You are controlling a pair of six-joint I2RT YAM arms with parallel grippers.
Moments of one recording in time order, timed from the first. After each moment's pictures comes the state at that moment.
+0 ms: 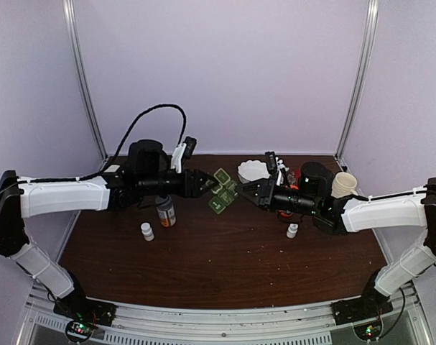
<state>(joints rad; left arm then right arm) -0.78 1.52 1.02 0.17 0.32 -0.44 0.78 1.44 0.73 0.62 -0.38 0.92</state>
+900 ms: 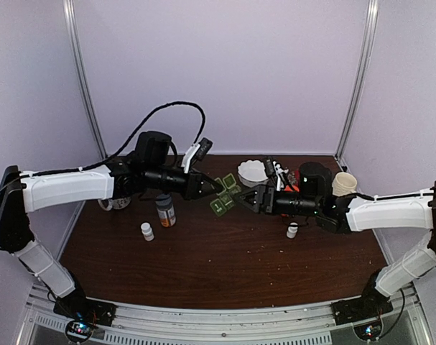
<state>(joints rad) -0.78 1.57 1.13 0.04 0.55 -0.30 0.78 1.42 0.74 0.49 -0.38 0.78</state>
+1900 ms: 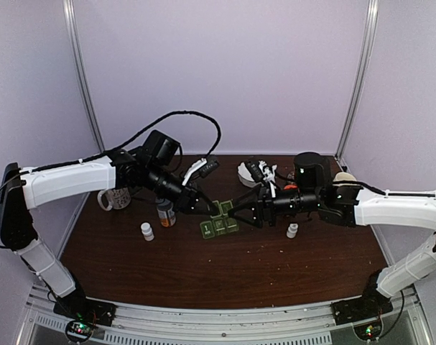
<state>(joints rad) -0.79 1.60 1.29 -0.45 0.81 0.05 0.86 1.33 0.87 0.16 -0.55 0.21</state>
